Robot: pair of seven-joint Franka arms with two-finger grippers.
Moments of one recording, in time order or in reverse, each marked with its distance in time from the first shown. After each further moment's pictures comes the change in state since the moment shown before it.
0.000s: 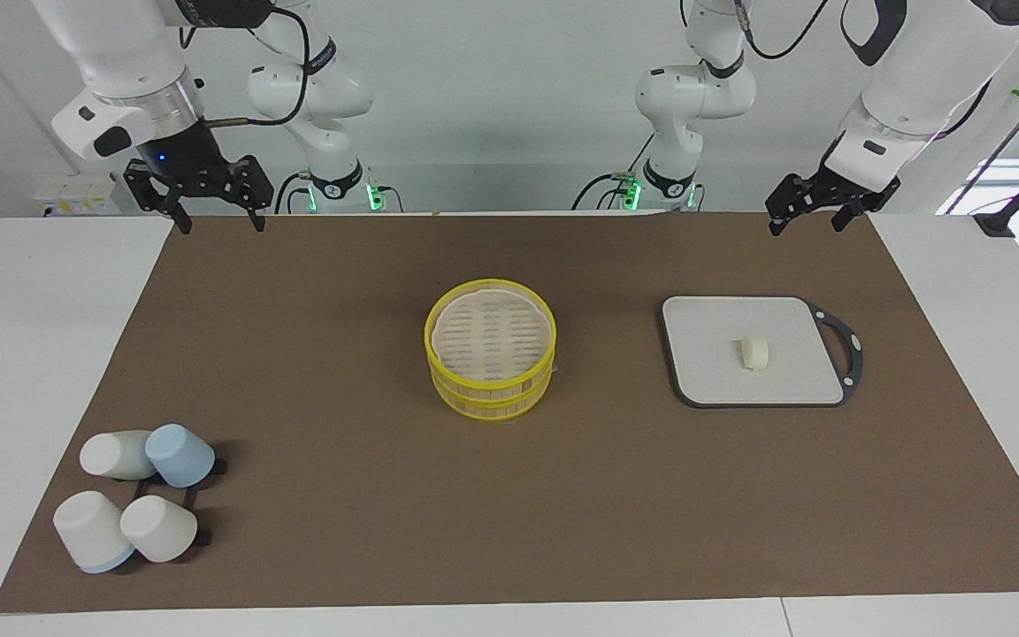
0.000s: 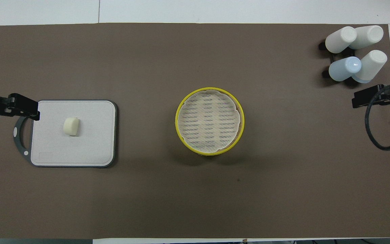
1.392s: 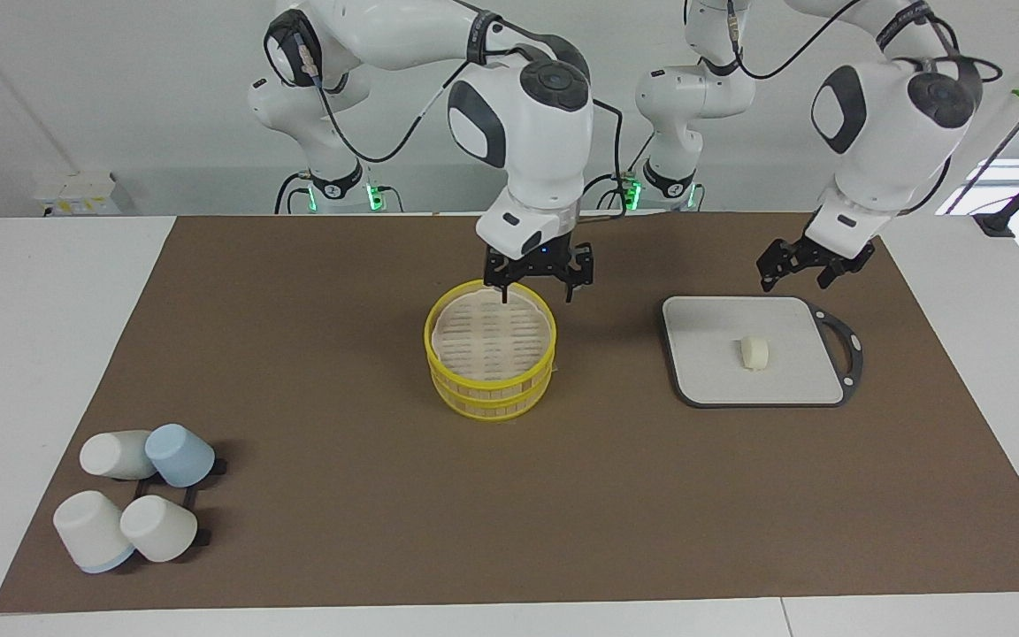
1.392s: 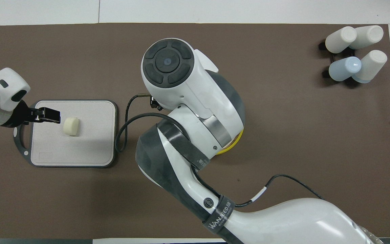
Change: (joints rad) left arm 0.083 -0.043 0.008 -0.531 -0.001 0.568 0.138; right arm 0.573 0.597 0.102 0.411 -0.089 0.219 0.717
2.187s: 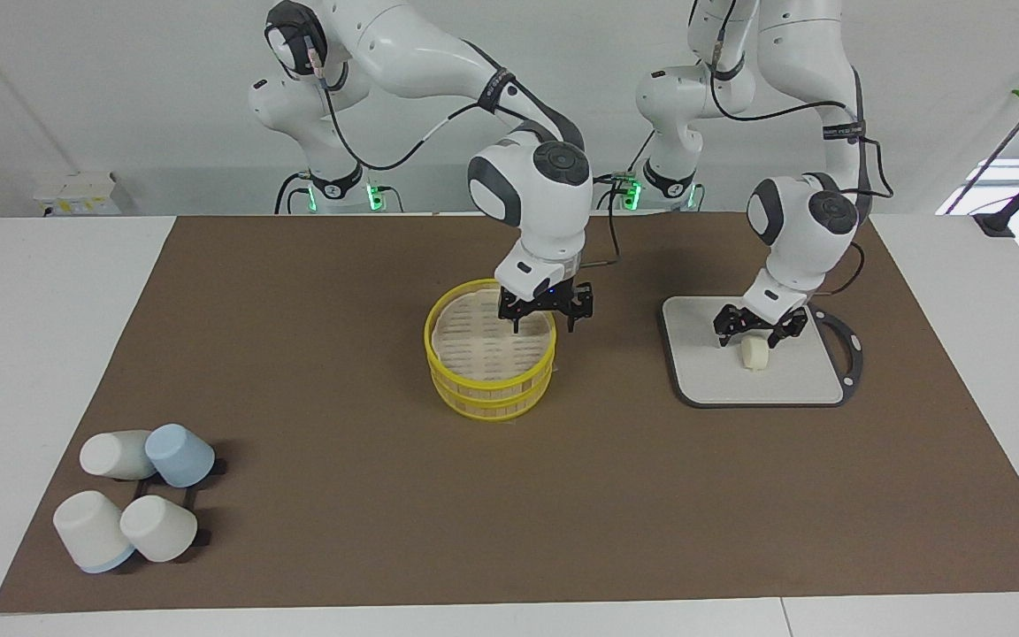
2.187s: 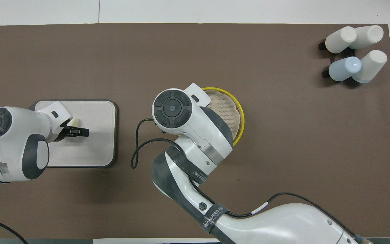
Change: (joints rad) left arm 0.005 0.128 -0.016 -0.267 -0.001 0.451 0.083; right arm 0.007 -0.105 -0.001 -0.402 -0.002 0.325 0.033
